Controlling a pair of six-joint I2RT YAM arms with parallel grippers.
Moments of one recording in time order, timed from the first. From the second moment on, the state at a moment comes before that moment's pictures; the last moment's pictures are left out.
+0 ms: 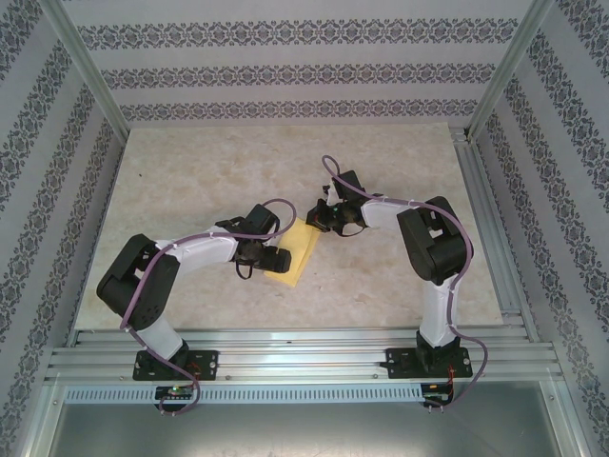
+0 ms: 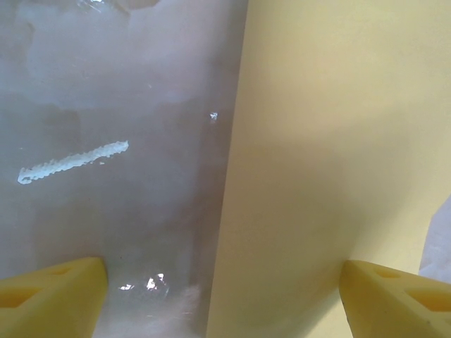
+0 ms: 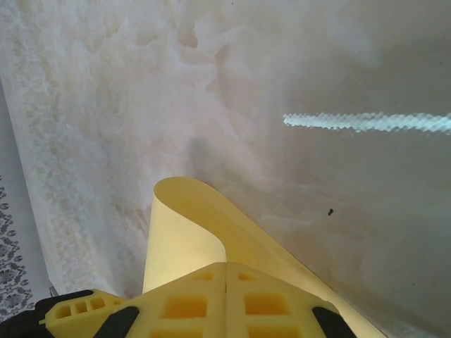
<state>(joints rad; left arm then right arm) -0.62 1.67 0.92 -0.47 0.12 -0.42 0.44 2.01 1.18 -0.12 -0.58 0.73</state>
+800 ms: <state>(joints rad) -0.64 1.67 0.92 -0.47 0.11 -0.40 0.44 2.01 1.18 -0.13 -0.58 0.71</state>
